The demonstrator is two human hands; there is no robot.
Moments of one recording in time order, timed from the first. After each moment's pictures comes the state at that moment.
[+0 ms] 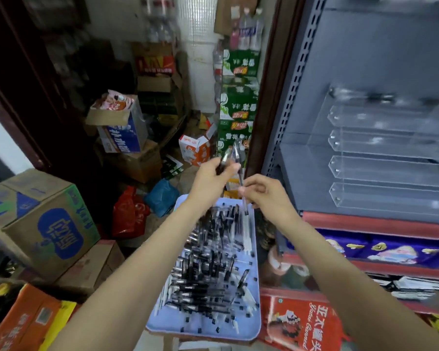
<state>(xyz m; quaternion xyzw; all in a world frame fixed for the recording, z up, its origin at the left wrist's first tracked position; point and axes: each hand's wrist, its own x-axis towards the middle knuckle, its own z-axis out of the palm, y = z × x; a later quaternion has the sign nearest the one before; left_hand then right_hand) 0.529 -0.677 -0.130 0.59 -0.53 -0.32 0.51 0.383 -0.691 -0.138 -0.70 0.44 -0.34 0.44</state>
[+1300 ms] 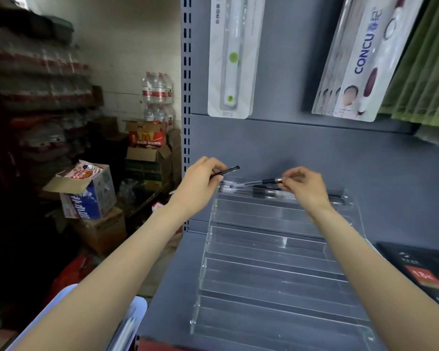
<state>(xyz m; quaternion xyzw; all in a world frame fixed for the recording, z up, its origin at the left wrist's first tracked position) 0.295 -0.879 0.007 0.61 -0.68 0.02 0.41 0.086 -0.980 -0.007 -0.64 0.45 -0.51 0.35</state>
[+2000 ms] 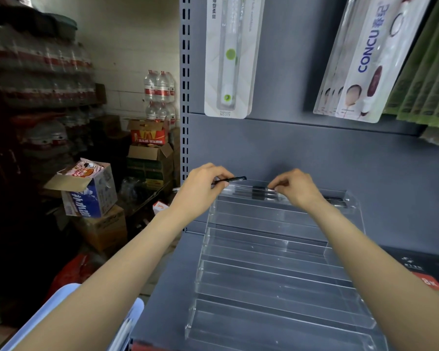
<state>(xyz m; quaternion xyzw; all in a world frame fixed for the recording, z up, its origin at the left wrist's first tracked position) 0.291 -0.889 -0.002 0.60 -0.69 0.02 0.40 0.090 -0.996 0.005 -0.82 0.50 -0.26 0.12</state>
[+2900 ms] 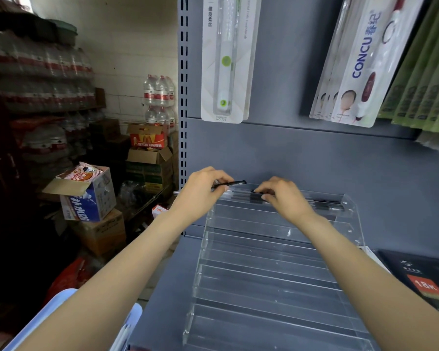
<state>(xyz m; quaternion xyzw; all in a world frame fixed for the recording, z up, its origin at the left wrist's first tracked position) 0.288 -0.892 0.001 0.61 -0.69 0.01 0.39 0.100 -0.994 -0.014 -0.88 0.41 -0.25 0.04</state>
